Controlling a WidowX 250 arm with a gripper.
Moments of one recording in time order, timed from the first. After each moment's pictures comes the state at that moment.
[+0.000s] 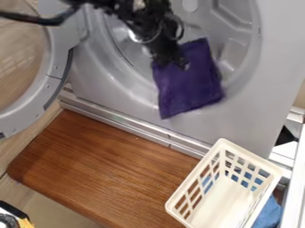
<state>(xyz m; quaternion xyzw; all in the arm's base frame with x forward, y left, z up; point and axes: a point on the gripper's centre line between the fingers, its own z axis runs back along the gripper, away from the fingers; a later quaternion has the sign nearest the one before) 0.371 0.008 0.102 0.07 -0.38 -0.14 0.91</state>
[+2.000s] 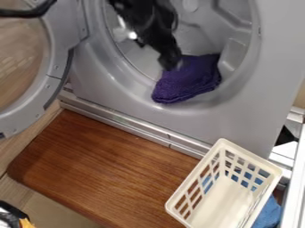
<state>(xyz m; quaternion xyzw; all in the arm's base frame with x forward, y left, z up) 0.321 -0.005 0.124 0.10 -0.33 -0.21 0.91</state>
